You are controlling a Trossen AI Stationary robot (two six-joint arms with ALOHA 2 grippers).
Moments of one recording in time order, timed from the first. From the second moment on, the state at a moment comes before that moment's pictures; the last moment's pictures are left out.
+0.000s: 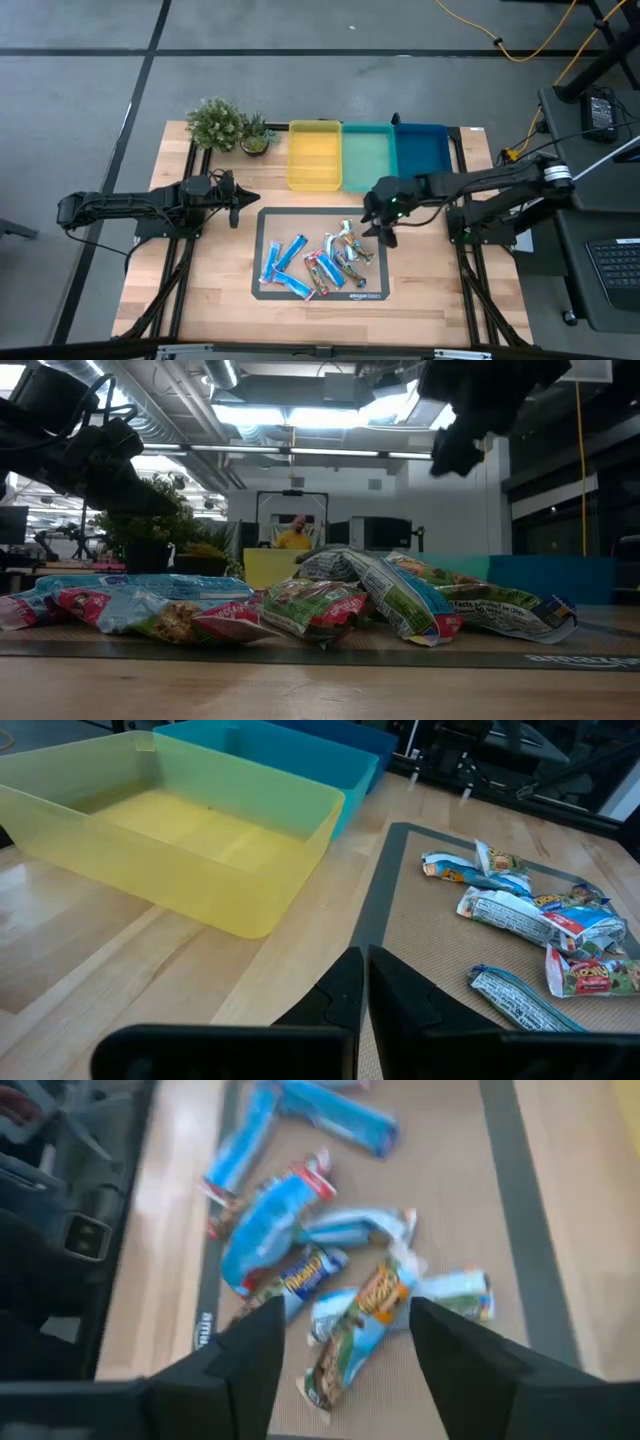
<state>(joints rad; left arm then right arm) 0.20 0.32 0.01 0.01 -0.03 -0.25 0.04 1.32 0.89 -0.42 -0.23 0.25</state>
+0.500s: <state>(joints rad) 0.20 0.32 0.01 0.01 -0.03 -0.25 0.11 1.54 0.89 -0.34 -0.11 0.51</state>
